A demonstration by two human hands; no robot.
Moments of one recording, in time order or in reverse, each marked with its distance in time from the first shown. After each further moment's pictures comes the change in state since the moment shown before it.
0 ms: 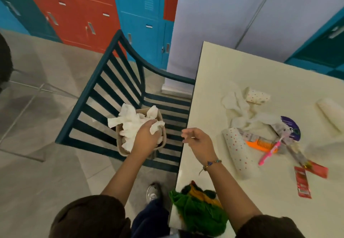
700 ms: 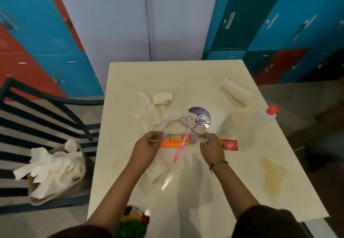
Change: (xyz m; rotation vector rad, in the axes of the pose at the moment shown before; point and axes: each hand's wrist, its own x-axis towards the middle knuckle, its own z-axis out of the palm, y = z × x) left_hand -0.101 0.189 0.228 -0.040 -0.285 0.325; right_hand -0.048 0.155 -0.311 -0.239 0.474 0.145
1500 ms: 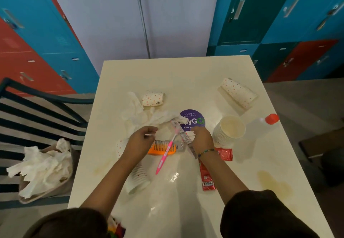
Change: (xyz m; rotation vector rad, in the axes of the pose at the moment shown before) left_hand 0.063 0.012 0.059 0.141 0.063 -0.067; right_hand 0.095 0.030 -0.005 -0.105 -0.190 -0.068
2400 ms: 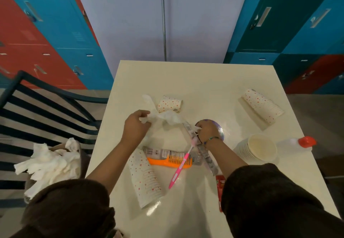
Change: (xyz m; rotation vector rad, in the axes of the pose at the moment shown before) left_hand 0.077 -0.022 -0.055 0.047 0.297 0.023; right_hand 0.083 -0.042 0.016 -0.275 -0.128 -0.011
